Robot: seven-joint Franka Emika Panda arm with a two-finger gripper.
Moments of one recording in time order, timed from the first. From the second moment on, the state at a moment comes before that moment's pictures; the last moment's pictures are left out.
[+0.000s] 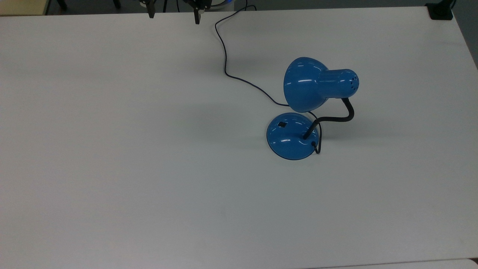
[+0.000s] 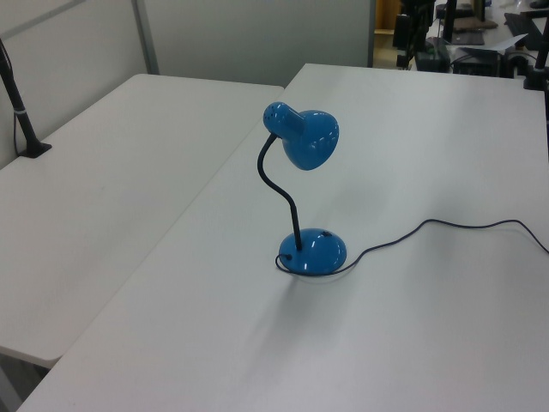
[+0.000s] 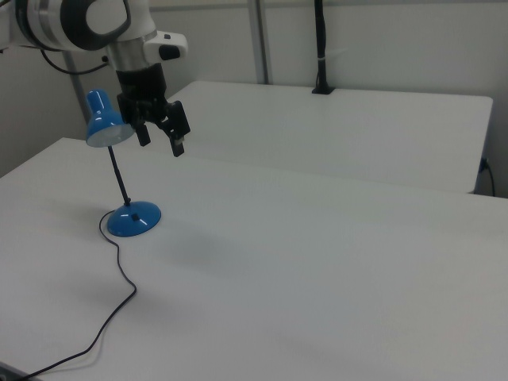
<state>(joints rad) -0.07 0.00 0.05 -1.61 -0.01 1.64 0.10</state>
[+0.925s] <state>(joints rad) -0.07 0.00 0.05 -1.61 -0.02 1.62 0.06</state>
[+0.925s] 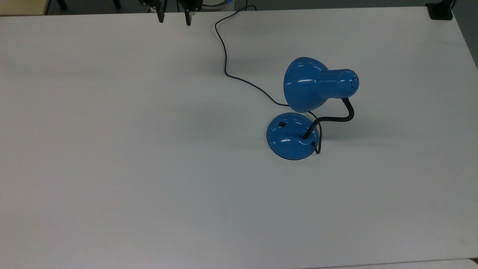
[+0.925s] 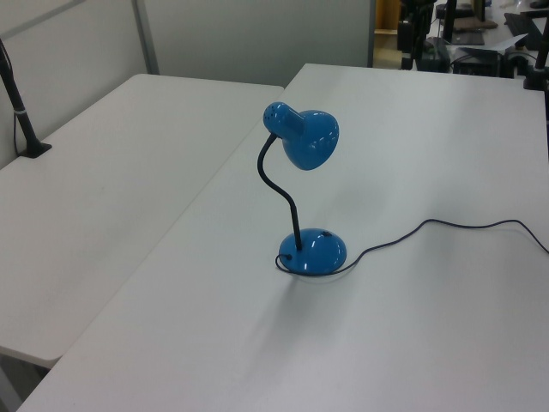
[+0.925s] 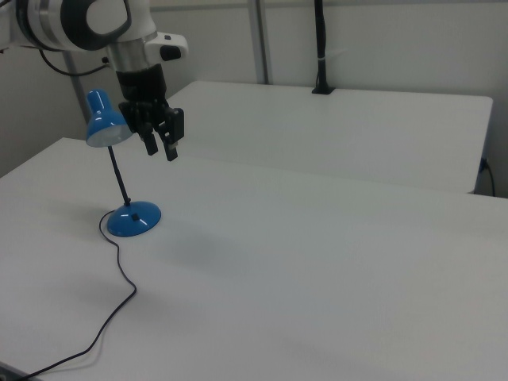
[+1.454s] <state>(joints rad) -0.07 0.00 0.05 -1.61 -0.02 1.62 0.02</state>
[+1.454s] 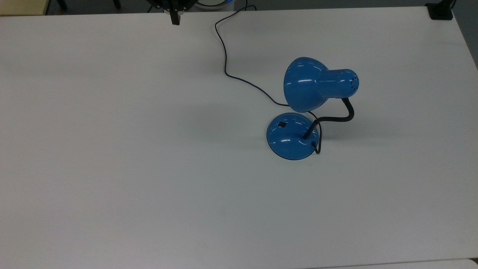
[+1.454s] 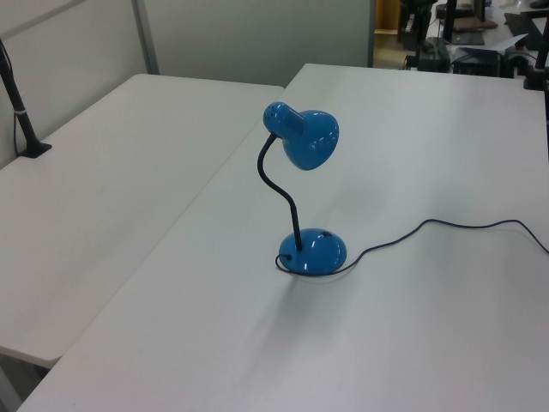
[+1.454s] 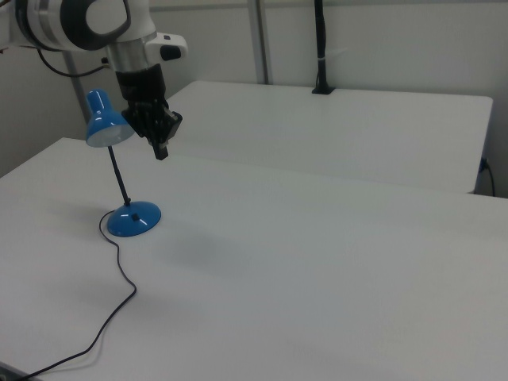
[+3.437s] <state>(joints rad) 0.09 0.24 0.21 -2.02 0.02 2.57 -0.38</state>
